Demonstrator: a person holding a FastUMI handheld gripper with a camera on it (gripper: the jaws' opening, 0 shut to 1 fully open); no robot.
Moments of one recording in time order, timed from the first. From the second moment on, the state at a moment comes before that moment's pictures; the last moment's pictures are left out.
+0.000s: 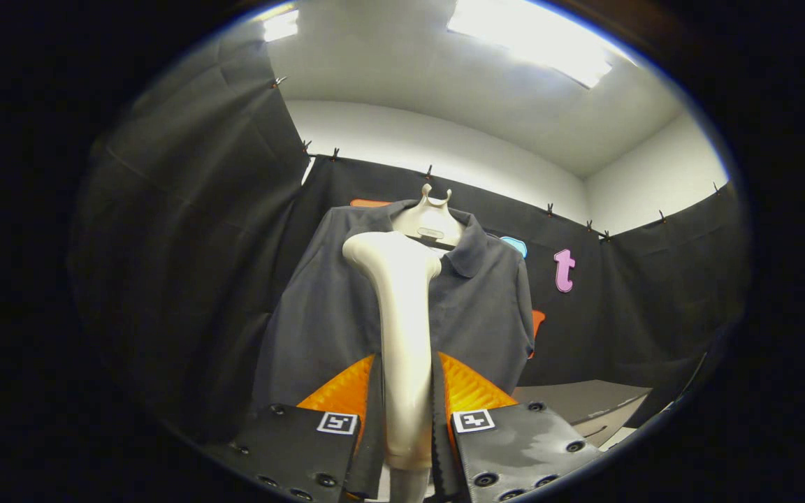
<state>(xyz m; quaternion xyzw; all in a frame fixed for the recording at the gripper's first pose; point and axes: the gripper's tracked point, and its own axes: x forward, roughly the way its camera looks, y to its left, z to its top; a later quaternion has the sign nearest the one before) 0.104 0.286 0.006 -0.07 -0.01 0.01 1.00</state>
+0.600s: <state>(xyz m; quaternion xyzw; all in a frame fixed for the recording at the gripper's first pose) 0.146 0.319 -0.031 -0.08 0.02 0.06 1.00</state>
